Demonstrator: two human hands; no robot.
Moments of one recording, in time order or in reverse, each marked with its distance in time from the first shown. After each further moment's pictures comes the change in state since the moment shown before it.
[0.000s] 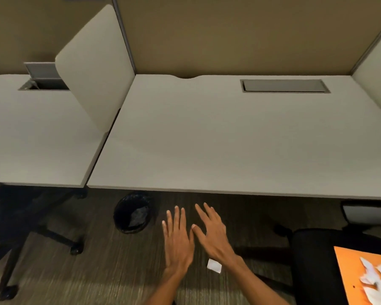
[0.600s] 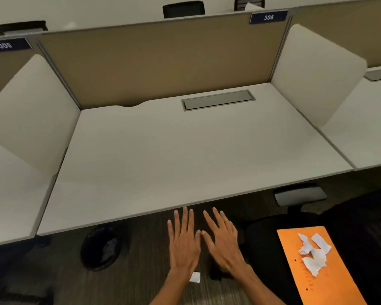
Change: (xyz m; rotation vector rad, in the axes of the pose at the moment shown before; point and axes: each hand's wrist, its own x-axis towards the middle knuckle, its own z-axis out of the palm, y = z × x) left_hand -0.028 0.176 -0.027 0.129 0.031 0.356; right_hand -0.086 0.075 -0.150 -0.220 0.240 0.145
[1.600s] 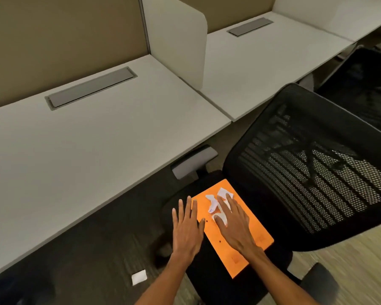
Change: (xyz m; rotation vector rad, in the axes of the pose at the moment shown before) left_hand -0.018 0.290 0.125 -0.013 -0.338 0.473; right_hand -0.143 0.290 -0.112 0.111 0.241 0.530
